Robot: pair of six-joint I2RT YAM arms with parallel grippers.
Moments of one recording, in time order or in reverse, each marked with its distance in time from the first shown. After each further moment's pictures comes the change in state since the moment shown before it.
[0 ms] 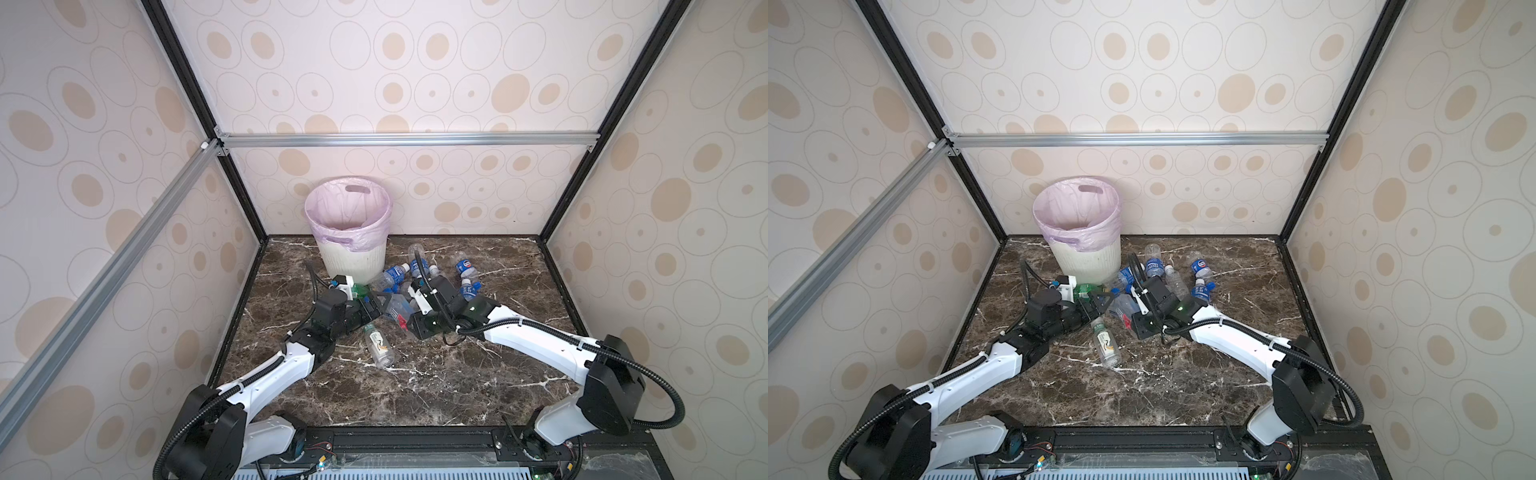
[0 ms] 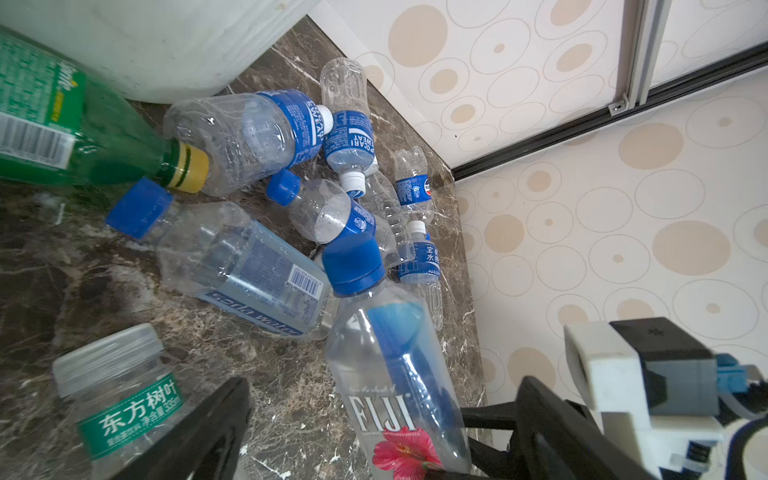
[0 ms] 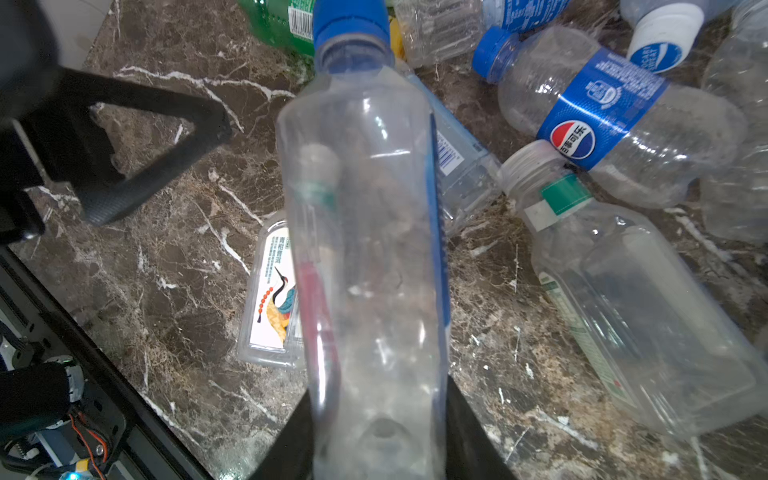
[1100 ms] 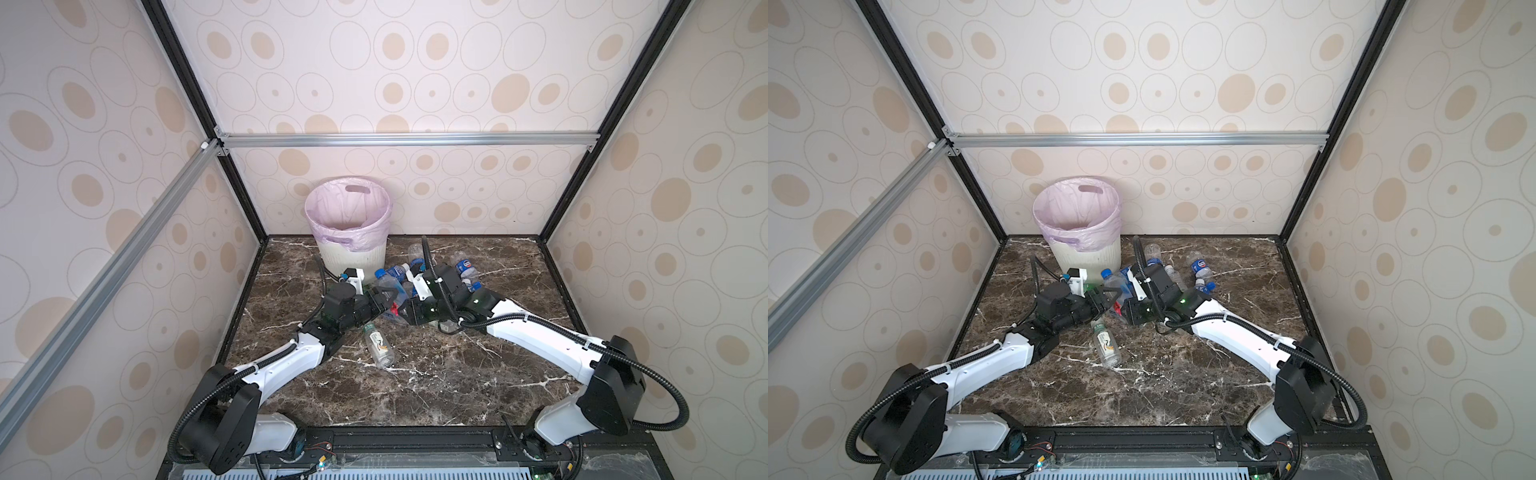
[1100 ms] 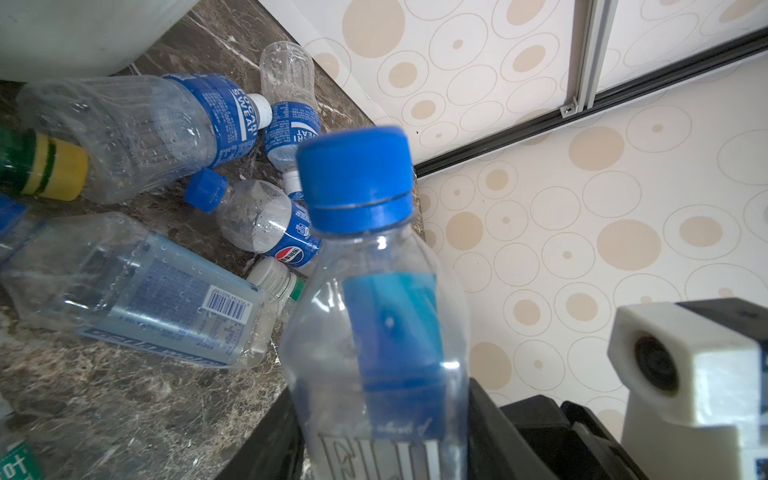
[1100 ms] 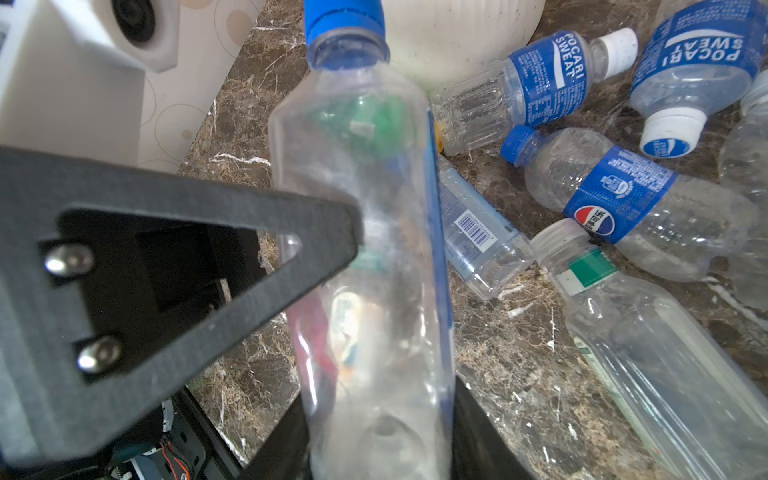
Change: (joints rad) left arm -0.041 0.108 0.064 0.120 0.034 -0.073; right arm -0.013 0.000 0.068 0.082 -0.069 0.061
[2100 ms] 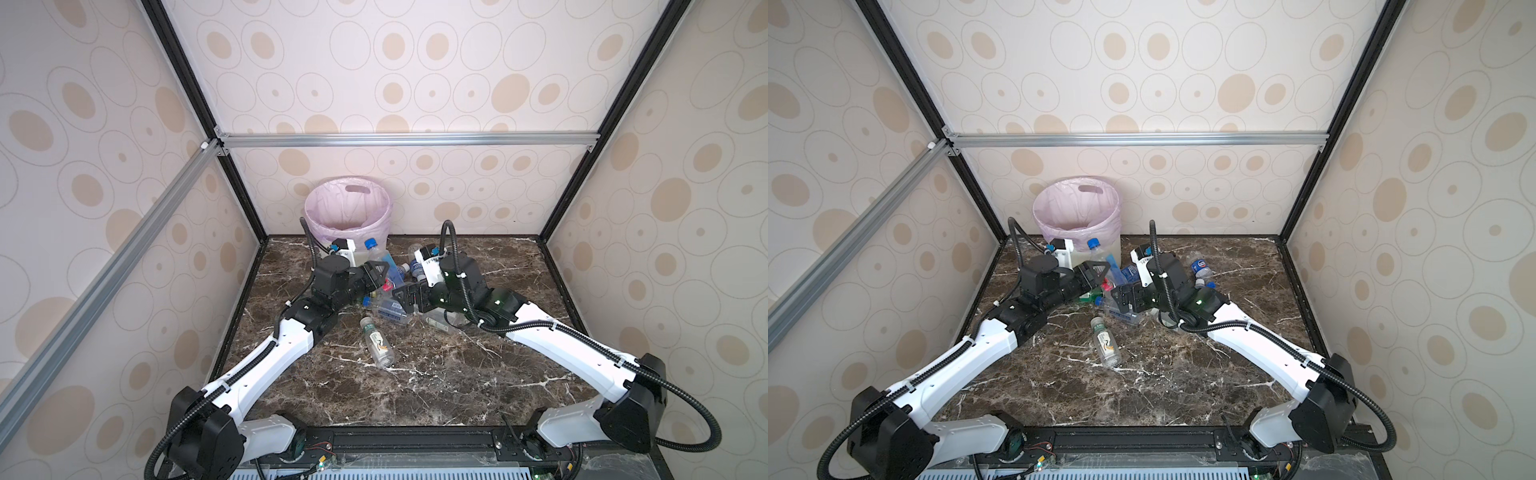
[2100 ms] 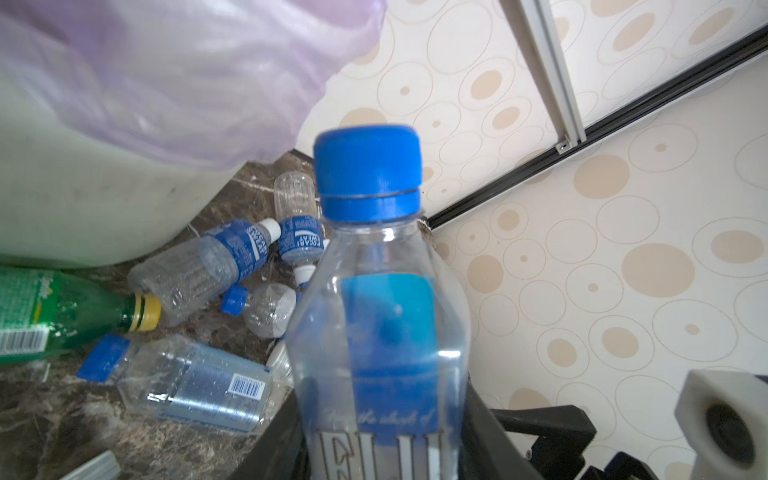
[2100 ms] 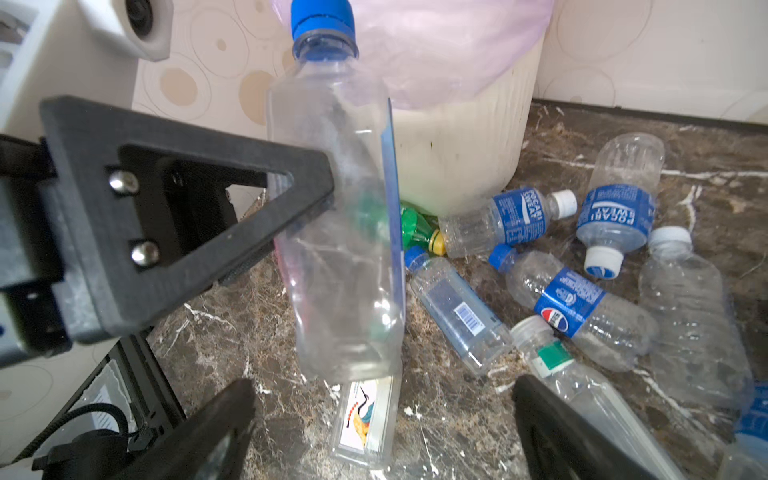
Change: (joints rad) left arm 0.035 -0.078 0.354 -0.410 -0.183 0.243; right arm -0.001 -0.124 0.051 0.105 0.079 -0.080
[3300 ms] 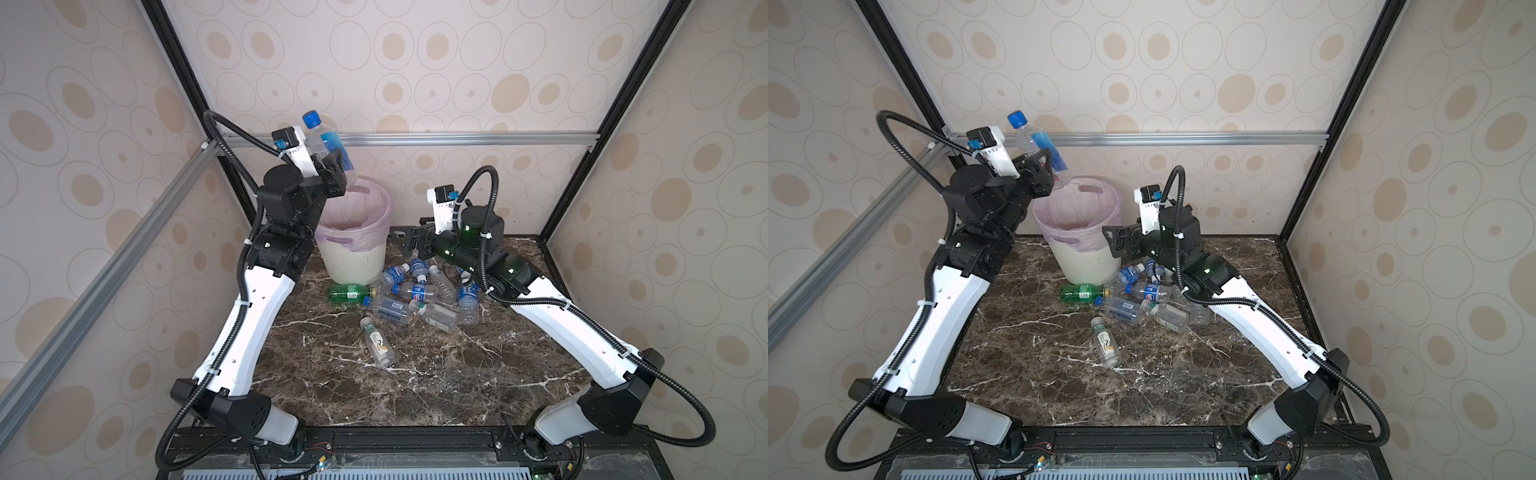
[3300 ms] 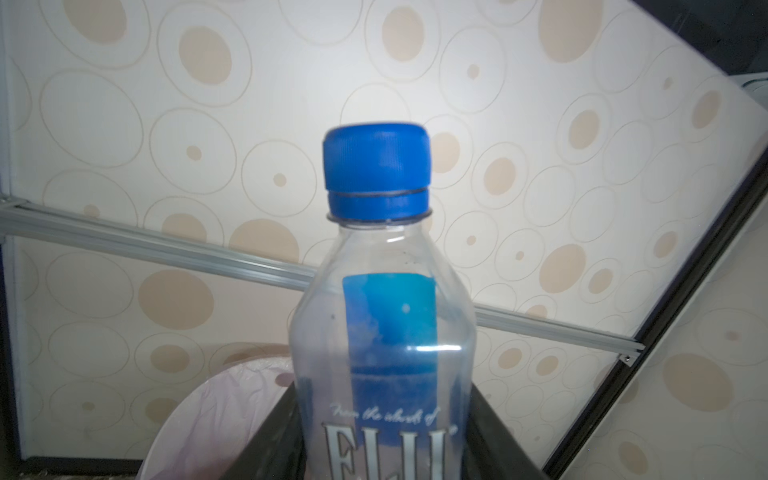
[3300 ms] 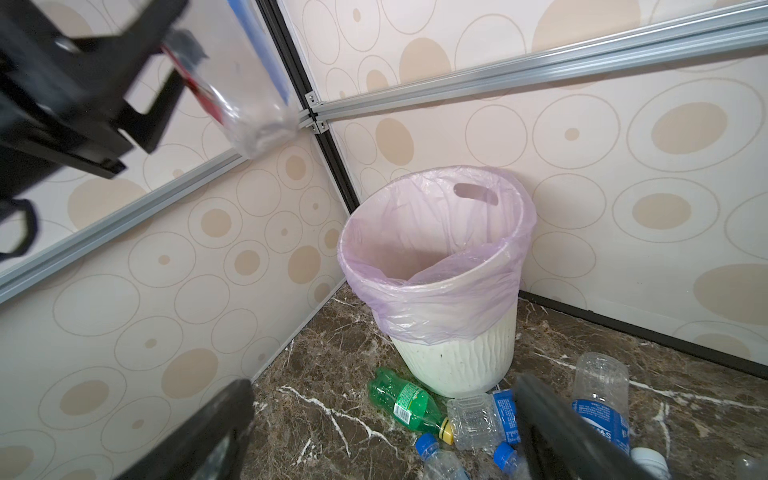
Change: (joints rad) left arm 0.193 0.301 0.803 -0.092 -0.257 0.480; right arm -0.079 0.117 0.360 0.101 -0.005 -0.043
